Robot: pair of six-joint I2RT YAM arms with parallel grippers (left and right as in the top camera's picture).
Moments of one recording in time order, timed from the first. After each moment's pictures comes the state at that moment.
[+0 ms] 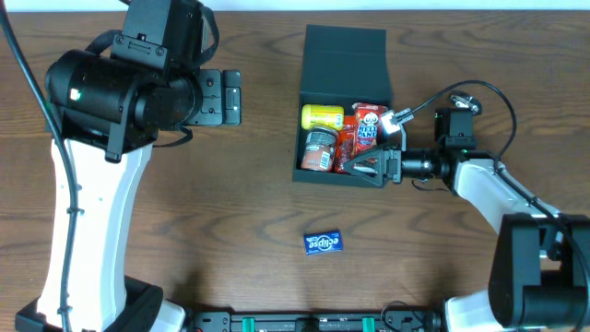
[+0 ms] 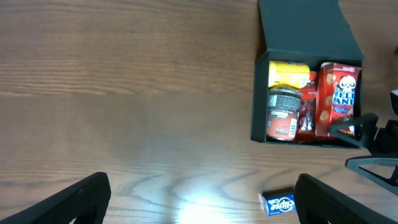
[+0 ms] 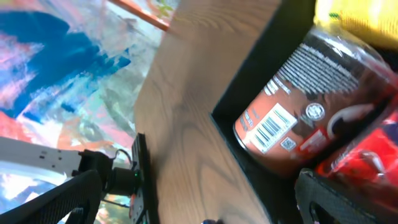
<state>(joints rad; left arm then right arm) -0.35 1.66 2.31 -1.70 -0.08 -0.29 0.00 1.66 0.82 -0.26 -1.27 -0.03</state>
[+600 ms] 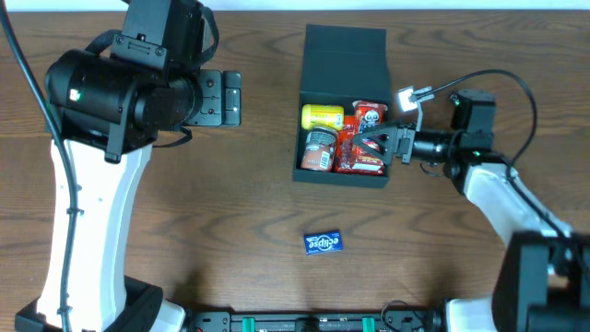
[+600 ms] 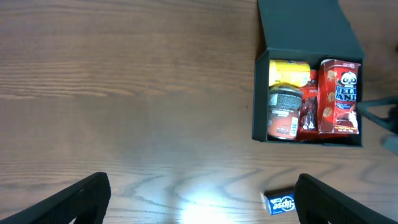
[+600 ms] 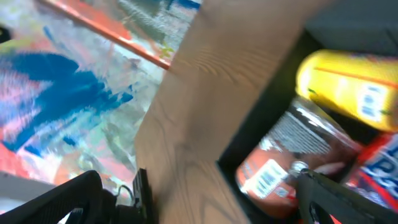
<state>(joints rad) -0.35 1.66 2.31 -1.70 -0.08 -0.28 -0.04 1.61 0.82 0.03 -1.25 0.29</state>
